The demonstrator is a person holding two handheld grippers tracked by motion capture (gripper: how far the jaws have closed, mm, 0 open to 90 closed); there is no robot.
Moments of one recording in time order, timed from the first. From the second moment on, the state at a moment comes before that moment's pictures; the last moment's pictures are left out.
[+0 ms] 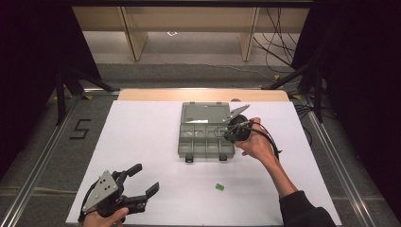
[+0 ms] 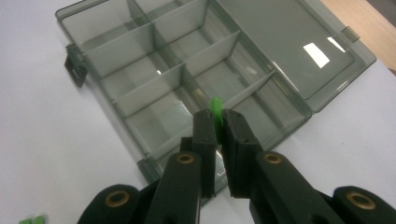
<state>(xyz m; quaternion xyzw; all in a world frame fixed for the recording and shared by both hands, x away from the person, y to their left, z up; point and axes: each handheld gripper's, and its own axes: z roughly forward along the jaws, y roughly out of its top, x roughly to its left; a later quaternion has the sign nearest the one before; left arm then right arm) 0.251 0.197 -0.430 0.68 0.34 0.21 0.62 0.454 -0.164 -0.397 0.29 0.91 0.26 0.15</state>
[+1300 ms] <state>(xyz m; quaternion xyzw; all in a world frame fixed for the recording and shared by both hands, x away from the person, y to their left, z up) 0.251 0.198 -0.430 0.68 0.33 0.21 0.62 0.493 -0.166 -0.416 0.33 0.89 0.27 0.18</state>
